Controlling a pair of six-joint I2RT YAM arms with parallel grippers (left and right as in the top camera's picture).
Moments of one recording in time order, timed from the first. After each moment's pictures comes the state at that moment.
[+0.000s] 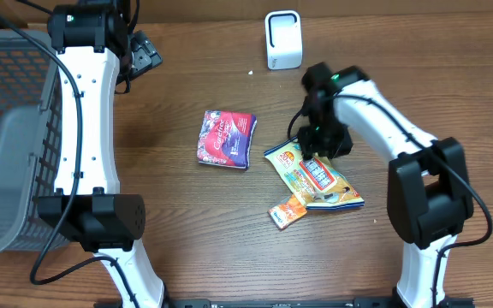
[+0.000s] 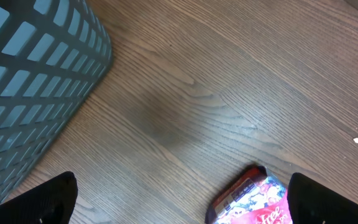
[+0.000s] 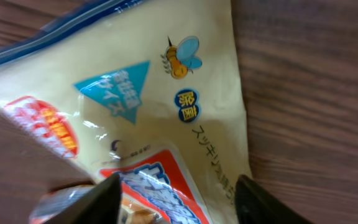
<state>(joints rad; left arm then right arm) 0.00 2.03 2.31 -1.50 -0.27 -0.62 0.40 2.09 1.62 -1.21 -0.11 0.17</state>
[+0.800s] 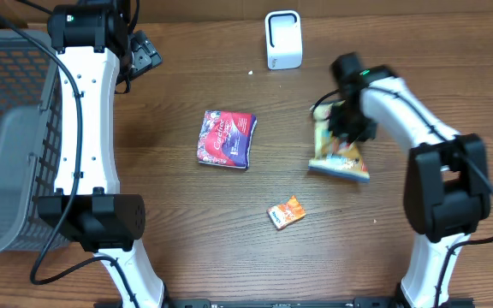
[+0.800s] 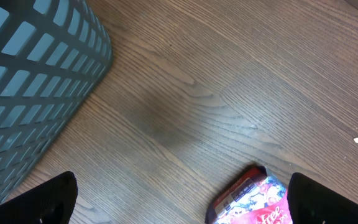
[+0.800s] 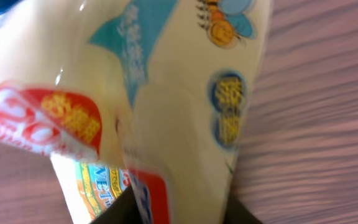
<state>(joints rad) 0.00 2.03 2.31 -1.50 -0.27 -0.62 0.23 2.09 1.60 -1.03 0.06 0.46</state>
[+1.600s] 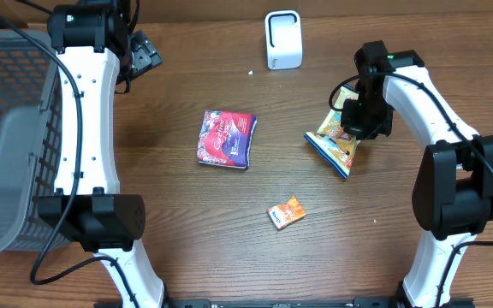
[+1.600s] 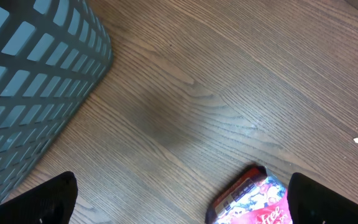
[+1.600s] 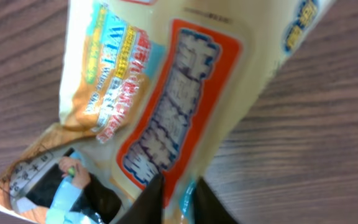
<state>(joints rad) 0.00 2.03 2.31 -1.50 -0.27 -0.62 0.16 2.09 1.68 -1.20 -0.09 0.36</state>
